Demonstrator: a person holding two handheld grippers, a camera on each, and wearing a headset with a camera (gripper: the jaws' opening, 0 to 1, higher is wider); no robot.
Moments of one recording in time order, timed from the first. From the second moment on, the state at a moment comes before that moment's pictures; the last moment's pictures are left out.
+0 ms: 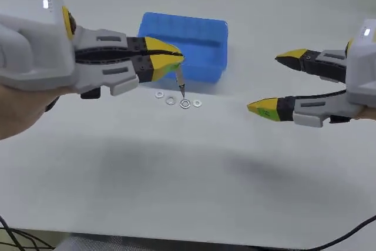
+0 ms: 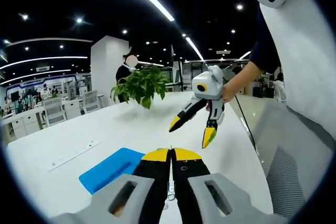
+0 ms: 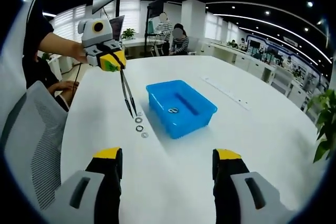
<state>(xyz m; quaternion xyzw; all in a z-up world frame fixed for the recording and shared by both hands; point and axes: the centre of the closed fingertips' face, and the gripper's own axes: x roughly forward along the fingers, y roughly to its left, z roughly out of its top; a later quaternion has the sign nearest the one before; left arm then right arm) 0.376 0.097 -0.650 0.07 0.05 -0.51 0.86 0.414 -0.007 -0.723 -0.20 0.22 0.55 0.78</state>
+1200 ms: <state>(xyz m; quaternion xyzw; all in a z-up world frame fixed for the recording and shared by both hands) 0.376 0.087 -0.689 0.10 0.07 -0.53 0.84 0.380 -0.006 -0.749 -0.18 0.25 0.57 0.77</state>
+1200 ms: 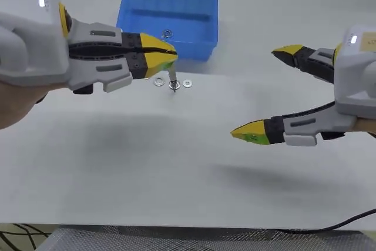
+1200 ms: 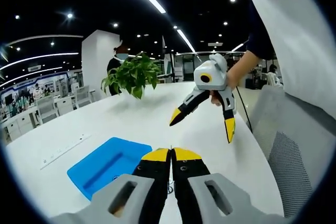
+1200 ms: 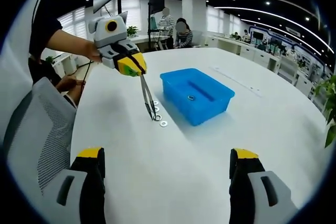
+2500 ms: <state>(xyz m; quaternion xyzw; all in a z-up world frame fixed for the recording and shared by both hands) 0.374 0.076 -0.692 0.11 0.11 -0.63 0.76 0.378 0.111 -0.770 -0.21 0.21 0.70 0.65</state>
